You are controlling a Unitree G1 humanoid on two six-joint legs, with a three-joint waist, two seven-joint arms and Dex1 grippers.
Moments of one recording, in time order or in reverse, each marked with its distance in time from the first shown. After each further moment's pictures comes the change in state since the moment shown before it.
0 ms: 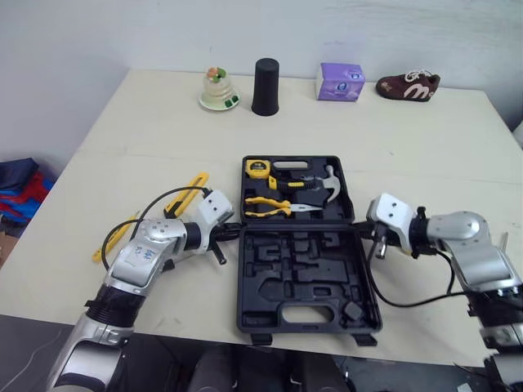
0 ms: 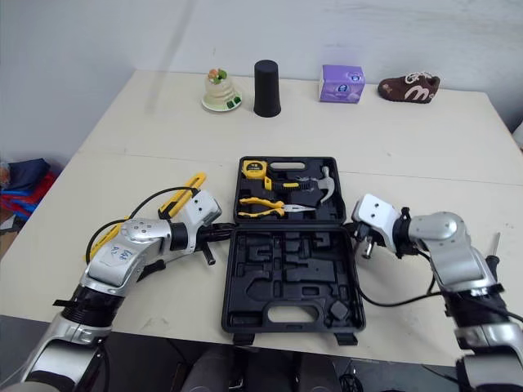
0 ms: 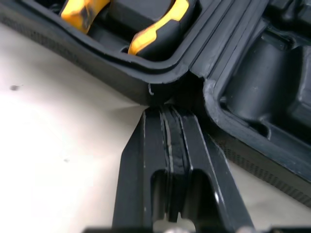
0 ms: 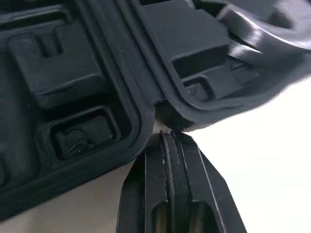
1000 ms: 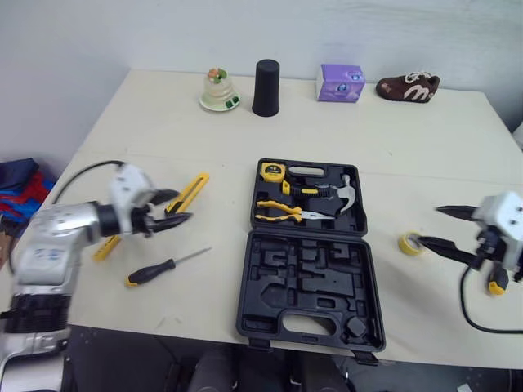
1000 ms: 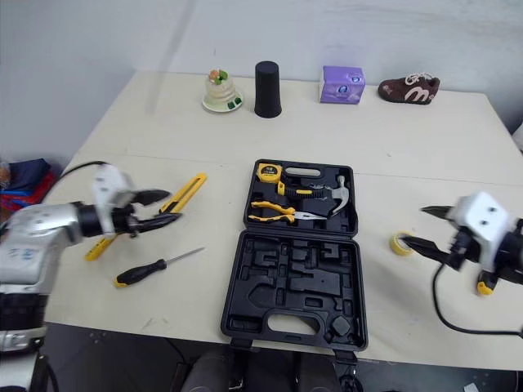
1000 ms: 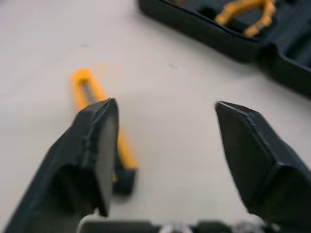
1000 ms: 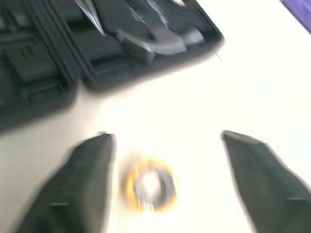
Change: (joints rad) left arm 0.204 0.295 0.573 0.136 -0.140 -0.298 -0.199; right arm 0.452 -0.149 -0.688 -0.085 0.245 -0.036 0.034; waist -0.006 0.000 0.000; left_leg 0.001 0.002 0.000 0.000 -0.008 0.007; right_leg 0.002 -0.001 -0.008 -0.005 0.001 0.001
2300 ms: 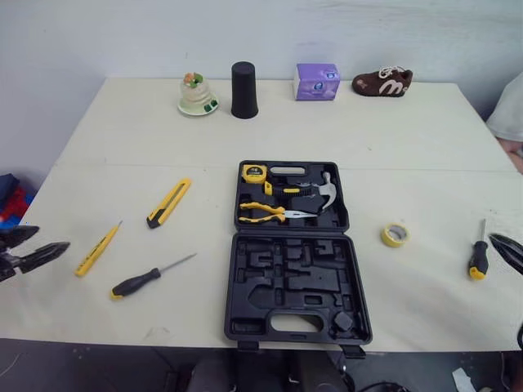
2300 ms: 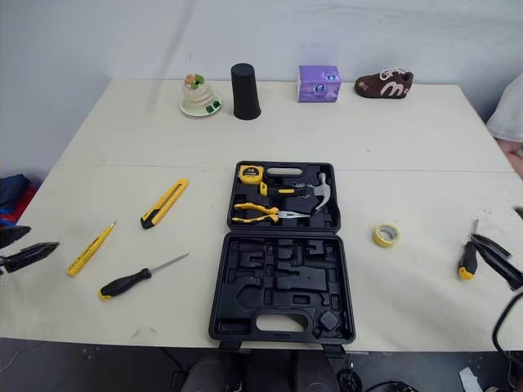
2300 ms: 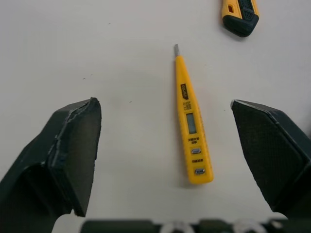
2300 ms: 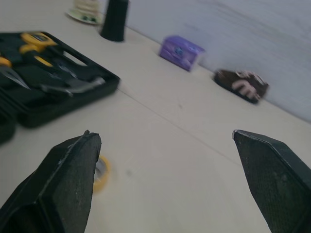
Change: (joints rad) left arm 0.234 0.276 0.164 0.302 -0.082 0.090 -0.079; right arm 0.016 0.107 -0.048 0.116 0.343 -0.292 0.001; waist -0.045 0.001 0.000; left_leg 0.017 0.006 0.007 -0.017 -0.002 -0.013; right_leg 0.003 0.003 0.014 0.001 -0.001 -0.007
